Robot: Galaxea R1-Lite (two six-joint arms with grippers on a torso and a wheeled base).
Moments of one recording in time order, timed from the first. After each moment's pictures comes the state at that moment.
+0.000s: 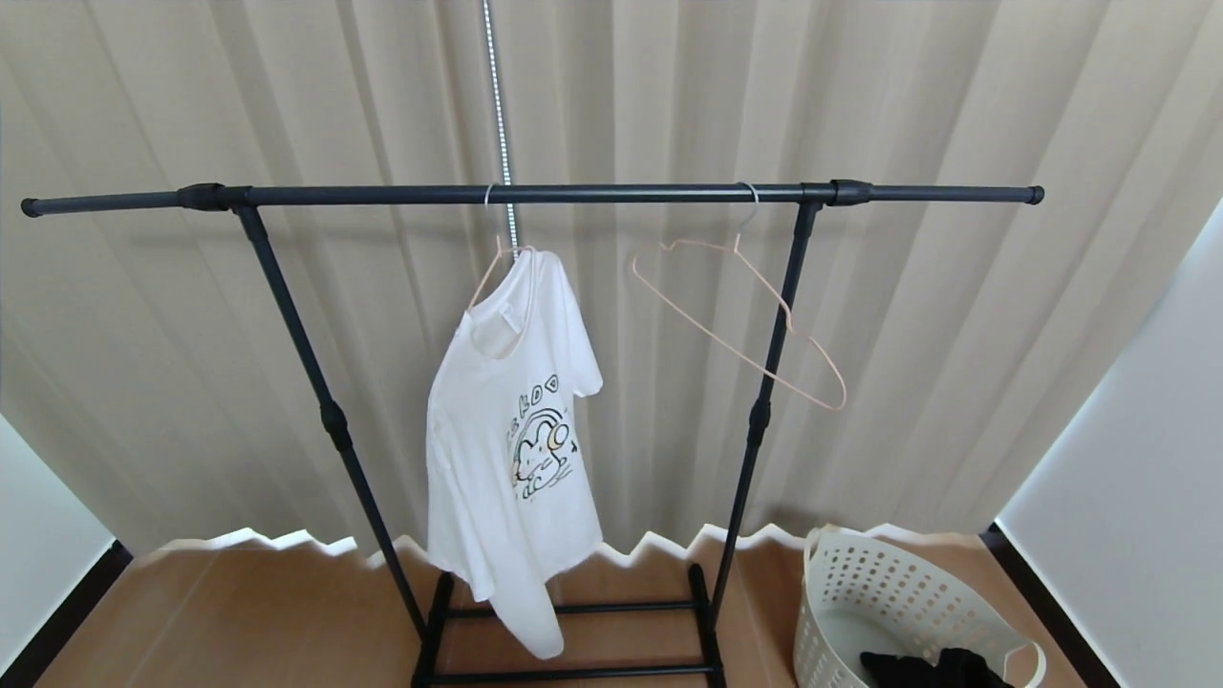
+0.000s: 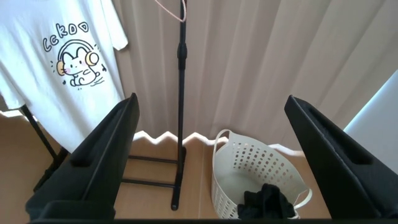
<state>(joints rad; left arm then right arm) 0.00 0.00 -0.03 0.07 -0.10 0.00 0.00 0.00 -0.01 0.03 0.09 -0.02</state>
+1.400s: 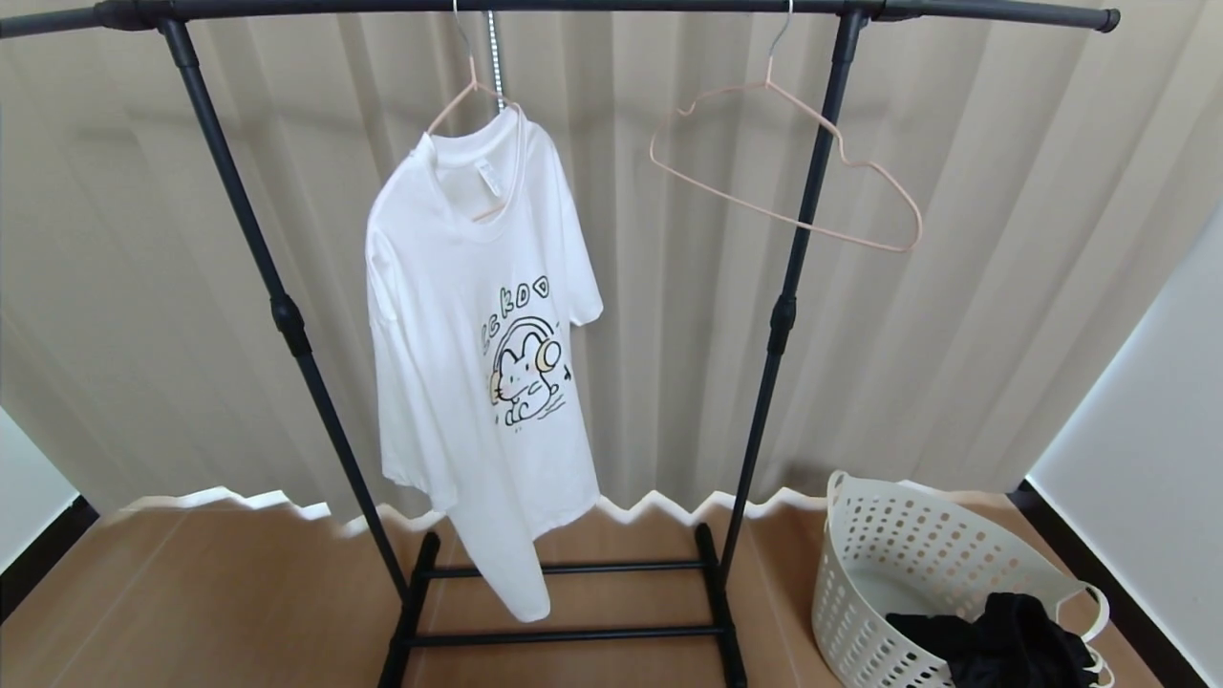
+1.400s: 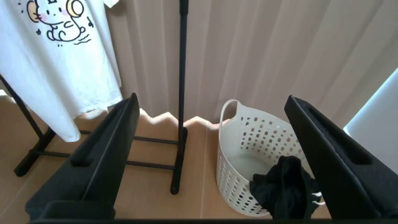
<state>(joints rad) 0.00 0.00 -0.03 0.07 -0.10 0.00 0.00 0.00 -0.01 0.03 0.09 -0.02</state>
